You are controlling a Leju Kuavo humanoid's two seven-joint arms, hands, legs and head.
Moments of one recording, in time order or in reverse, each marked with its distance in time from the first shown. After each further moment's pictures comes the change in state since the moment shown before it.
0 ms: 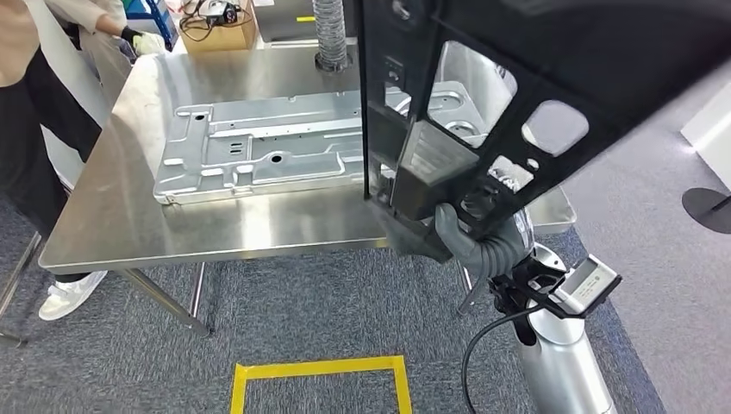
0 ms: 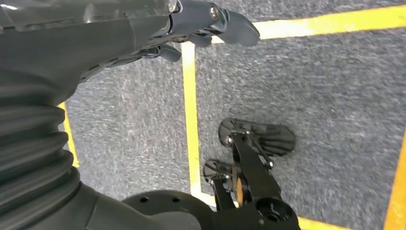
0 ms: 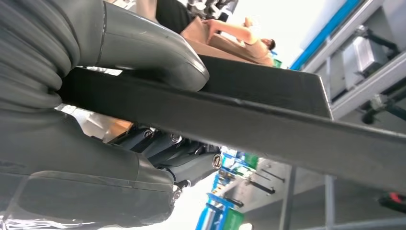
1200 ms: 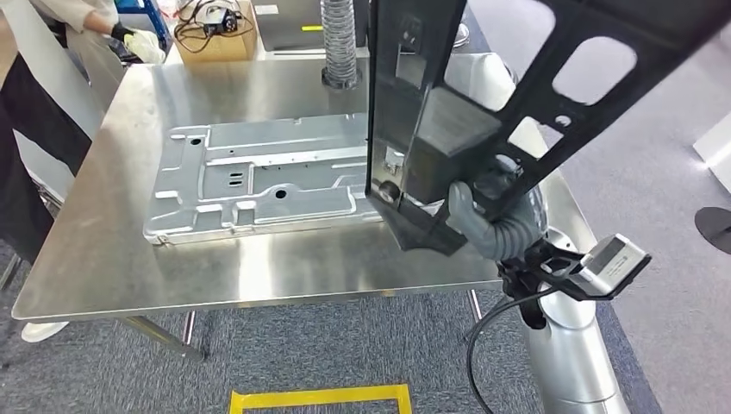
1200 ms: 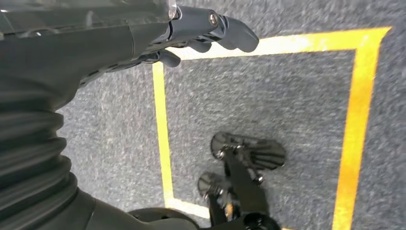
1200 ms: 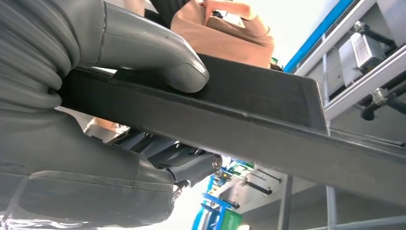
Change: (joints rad) left arm -0.015 0.009 0.000 0.000 -0.011 -0.004 -0.008; right arm -0.066 -0.012 -0.014 0.009 -0.060 0.016 0.017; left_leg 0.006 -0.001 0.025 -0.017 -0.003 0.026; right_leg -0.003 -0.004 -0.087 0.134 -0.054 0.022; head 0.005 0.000
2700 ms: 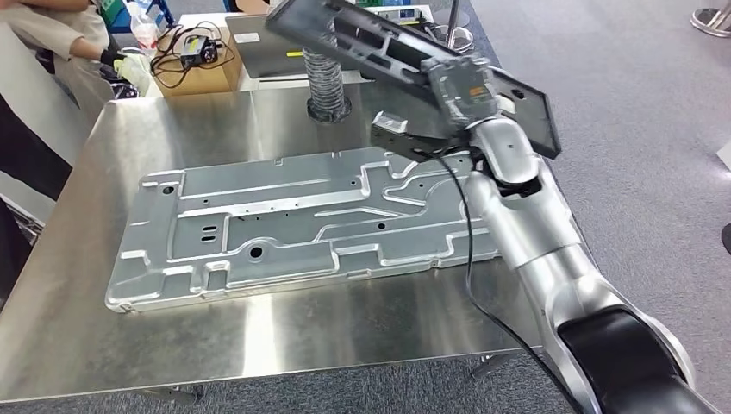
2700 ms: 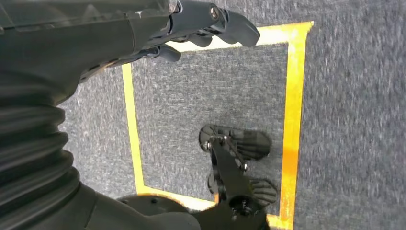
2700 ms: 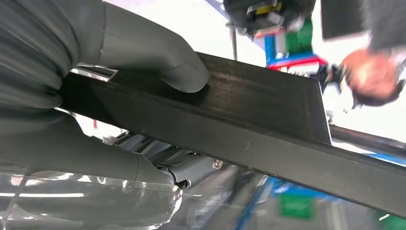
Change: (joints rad) left arm -0.017 0.007 0.001 0.000 -0.019 0.011 -0.022; right arm -0.597 0.071 0.195 0.878 1.307 -0.486 0.419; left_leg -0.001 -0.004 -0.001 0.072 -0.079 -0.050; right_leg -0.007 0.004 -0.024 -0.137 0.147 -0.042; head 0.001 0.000
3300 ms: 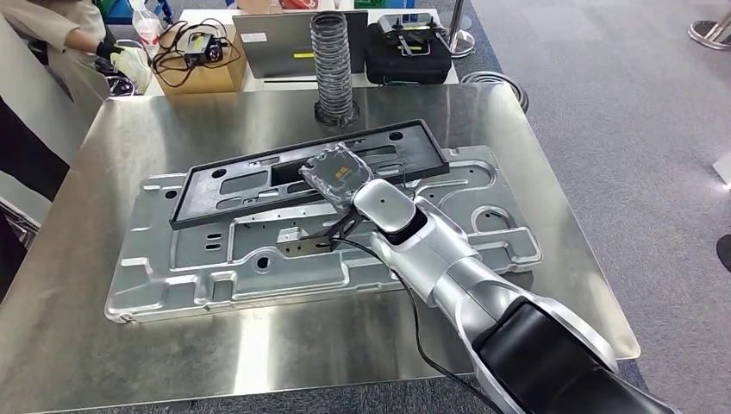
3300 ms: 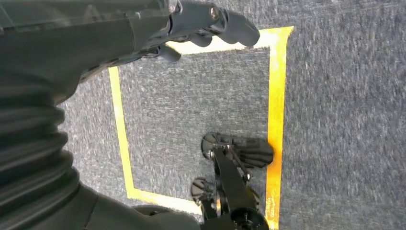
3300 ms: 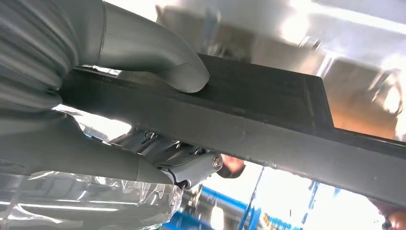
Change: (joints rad) left arm 0.002 -0.004 0.002 0.000 -0.007 -0.002 -0.023; right arm -0.030 0.260 0.329 0.454 0.068 -0.042 -0.099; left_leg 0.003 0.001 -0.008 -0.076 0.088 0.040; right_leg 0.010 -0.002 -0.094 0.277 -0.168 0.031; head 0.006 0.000
